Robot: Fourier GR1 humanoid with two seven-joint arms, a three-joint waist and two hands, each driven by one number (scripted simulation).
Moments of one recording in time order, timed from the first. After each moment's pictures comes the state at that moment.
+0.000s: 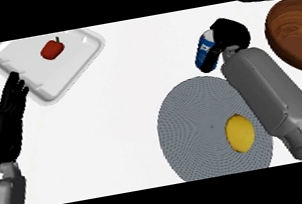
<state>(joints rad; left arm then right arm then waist) -0.17 0.26 0.10 -1.56 -0.02 0.07 0.14 -0.85 -0.15 0.02 -0.81 0.95 0.14 0.71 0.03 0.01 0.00</state>
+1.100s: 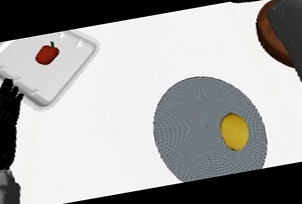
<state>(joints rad) -0.13 0.27 0.13 -1.57 -0.01 0.05 0.15 -1.01 -0.34 -0.05 -1.12 1.16 -0.02 0.95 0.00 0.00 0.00</state>
